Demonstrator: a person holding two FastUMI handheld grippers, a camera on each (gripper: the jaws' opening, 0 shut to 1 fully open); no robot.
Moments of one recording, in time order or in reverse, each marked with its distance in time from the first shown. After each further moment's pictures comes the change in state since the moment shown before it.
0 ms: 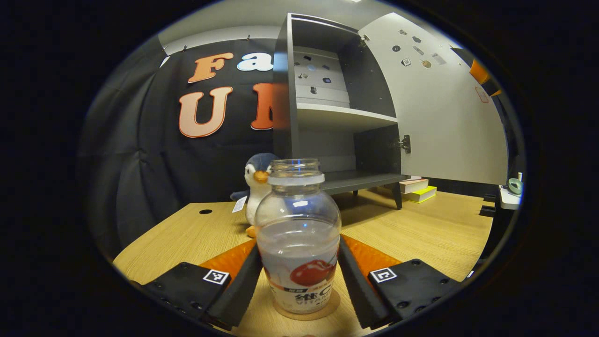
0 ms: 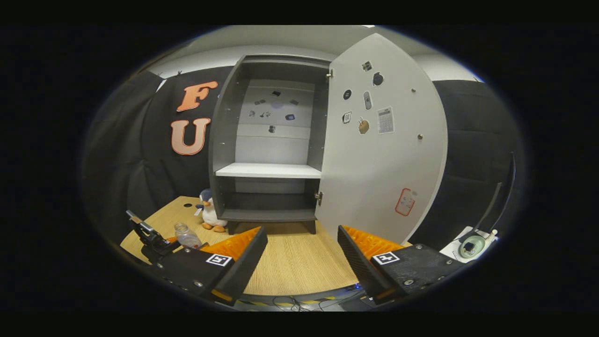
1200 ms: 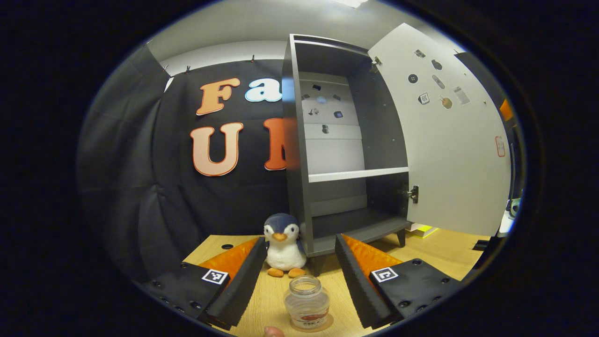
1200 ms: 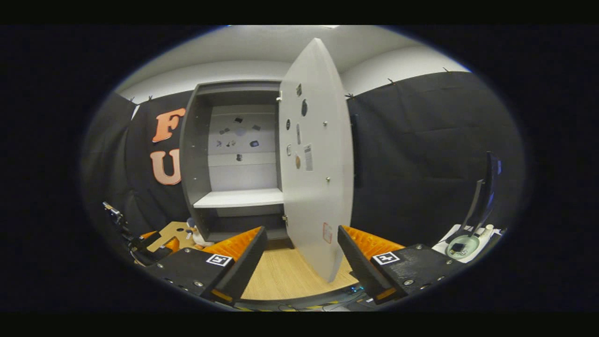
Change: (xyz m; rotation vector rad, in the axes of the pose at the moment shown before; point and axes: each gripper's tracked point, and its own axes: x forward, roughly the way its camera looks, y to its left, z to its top) left arm -0.027 0.006 0.172 0.028 -0.106 0.088; right arm -0.047 -0.122 0.075 0.149 -0.121 -0.103
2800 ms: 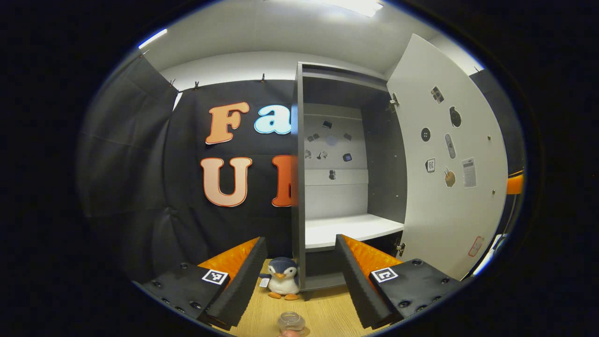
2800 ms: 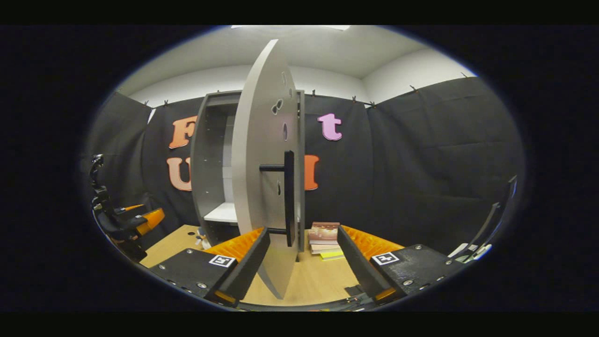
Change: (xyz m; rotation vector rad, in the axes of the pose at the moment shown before) left arm -0.014 0.001 0.169 -0.051 -0.068 0.083; right arm 0.025 0.035 0.072 -0.047 -0.031 0.178
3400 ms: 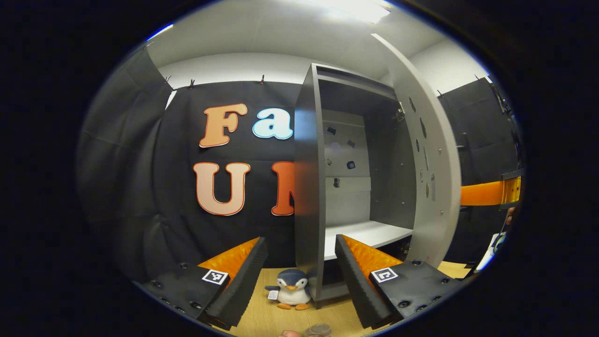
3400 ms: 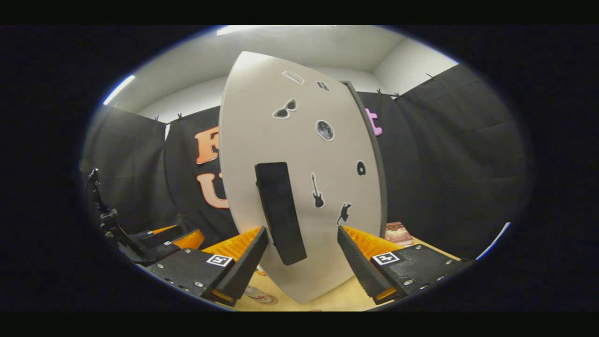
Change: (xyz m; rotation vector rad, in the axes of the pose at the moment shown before) left arm 0.037 0.062 0.009 -0.006 -0.042 -0.085; right arm 0.102 0.191 0.011 0.128 -0.040 0.174
